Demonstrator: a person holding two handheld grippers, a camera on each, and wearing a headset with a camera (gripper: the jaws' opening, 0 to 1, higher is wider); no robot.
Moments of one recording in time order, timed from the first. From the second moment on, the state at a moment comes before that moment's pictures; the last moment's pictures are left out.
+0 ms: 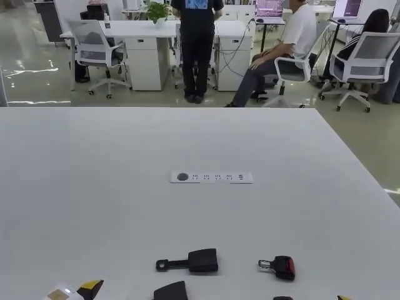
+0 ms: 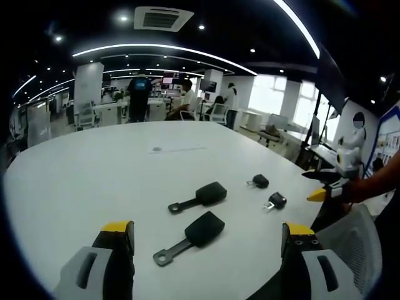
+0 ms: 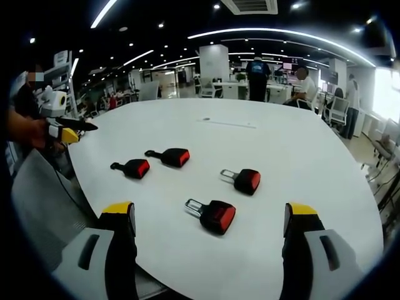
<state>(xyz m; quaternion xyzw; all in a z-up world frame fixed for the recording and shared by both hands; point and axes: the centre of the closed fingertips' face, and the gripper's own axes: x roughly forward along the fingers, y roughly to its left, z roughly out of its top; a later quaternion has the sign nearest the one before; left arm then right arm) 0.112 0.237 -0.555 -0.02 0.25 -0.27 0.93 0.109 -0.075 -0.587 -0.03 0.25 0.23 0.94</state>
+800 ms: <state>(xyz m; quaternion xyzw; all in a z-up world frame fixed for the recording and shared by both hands) 0.113 0.234 -0.556 -0.02 0.26 -0.27 0.93 0.112 -0.073 -0.593 -0.03 0.25 0.23 0.94</state>
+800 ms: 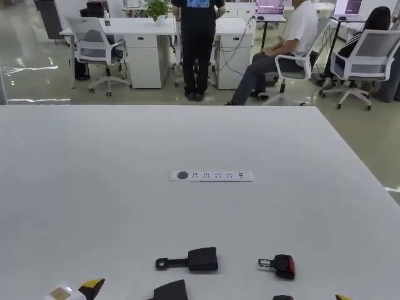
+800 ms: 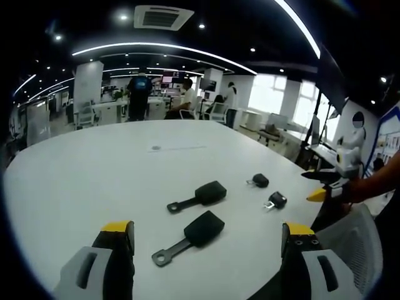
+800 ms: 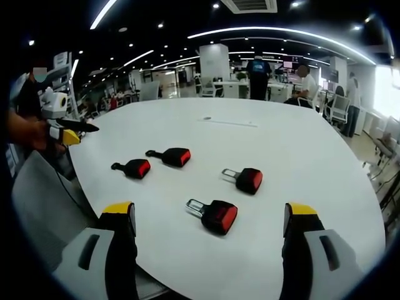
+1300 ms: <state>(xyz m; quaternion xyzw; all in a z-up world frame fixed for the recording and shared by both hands) 0.120 0.231 -0.561 -0.02 0.26 -0.28 0.92 0.117 -0.068 -0.598 -0.03 0.26 0.25 0.93</state>
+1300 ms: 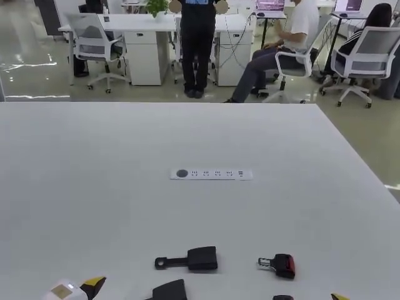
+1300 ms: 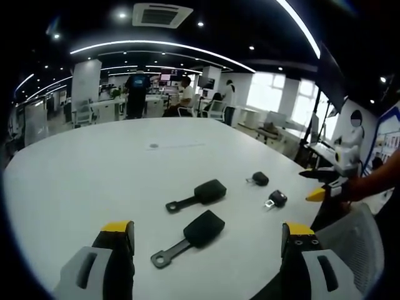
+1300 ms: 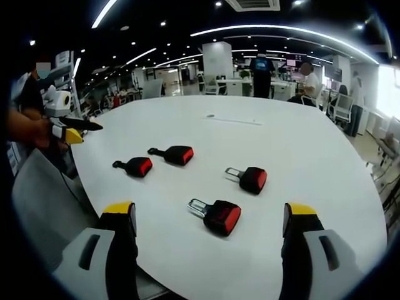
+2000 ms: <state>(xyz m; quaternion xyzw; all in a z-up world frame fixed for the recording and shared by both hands) 0.129 0.229 -0.570 -0.01 0.27 -0.29 0.92 0.128 -0.061 -0.602 -0.04 0.27 0.27 0.92</state>
